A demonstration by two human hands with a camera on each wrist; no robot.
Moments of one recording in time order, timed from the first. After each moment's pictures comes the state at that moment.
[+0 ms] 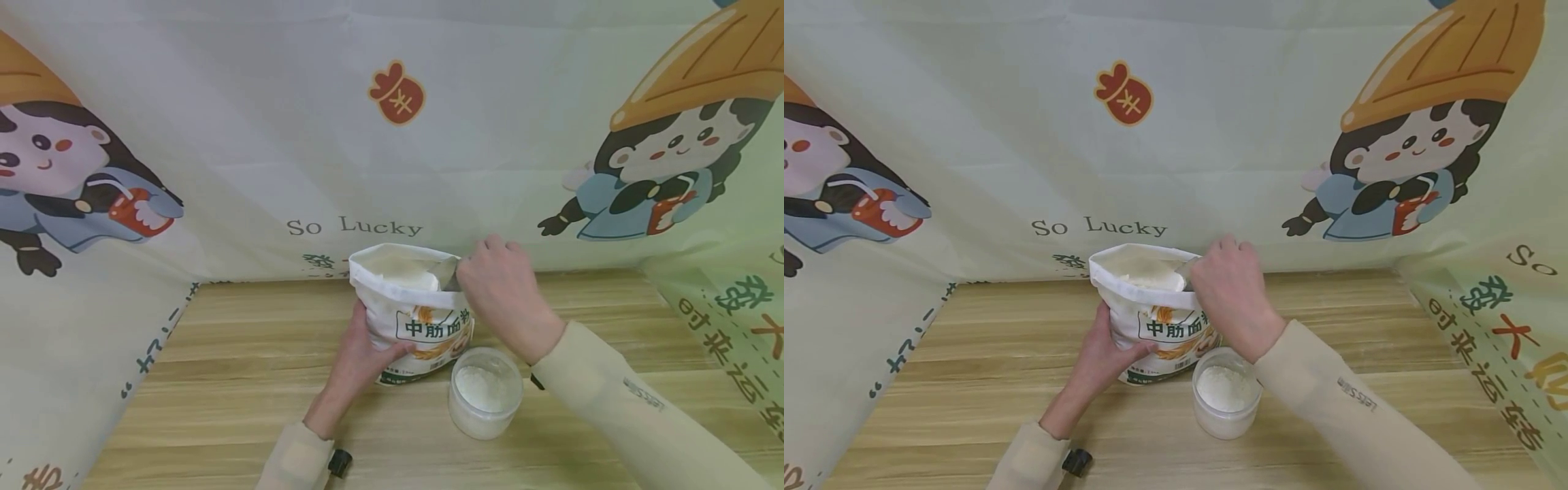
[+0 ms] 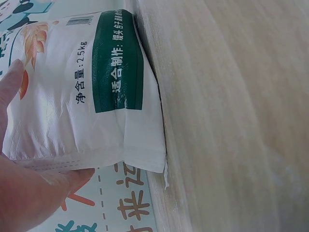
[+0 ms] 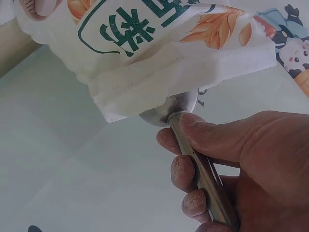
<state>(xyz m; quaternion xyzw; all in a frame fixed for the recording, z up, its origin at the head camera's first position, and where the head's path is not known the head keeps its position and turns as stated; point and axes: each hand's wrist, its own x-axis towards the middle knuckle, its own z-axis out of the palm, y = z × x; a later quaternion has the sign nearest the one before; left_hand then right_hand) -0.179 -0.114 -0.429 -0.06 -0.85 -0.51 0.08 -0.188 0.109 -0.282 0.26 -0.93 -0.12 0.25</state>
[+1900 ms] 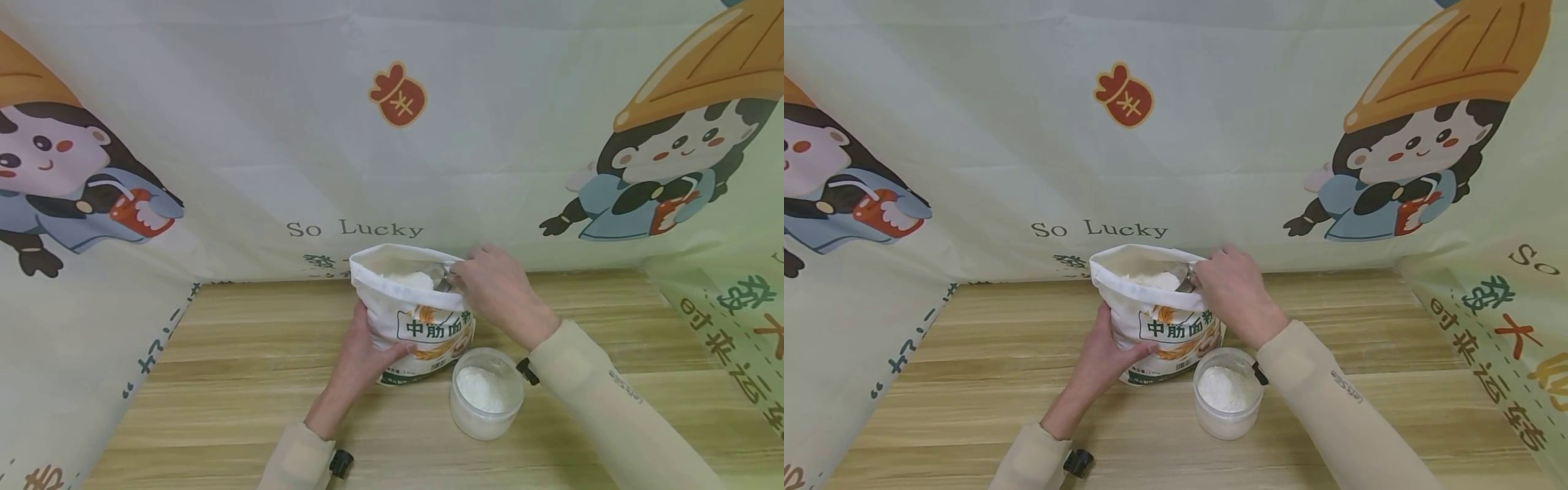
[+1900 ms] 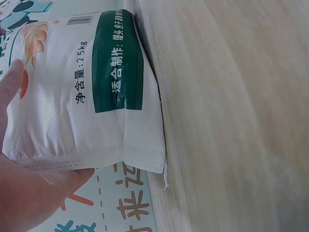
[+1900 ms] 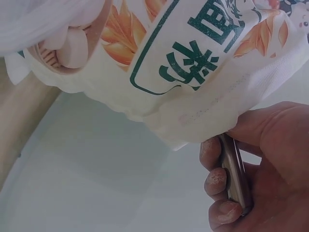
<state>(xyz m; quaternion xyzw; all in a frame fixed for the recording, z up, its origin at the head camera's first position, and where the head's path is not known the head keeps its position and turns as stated) -0.180 -0.114 -0.429 -0.07 -0.85 -0.51 0.09 -0.222 0.114 -0.307 0.26 -0.96 0.04 0.11</state>
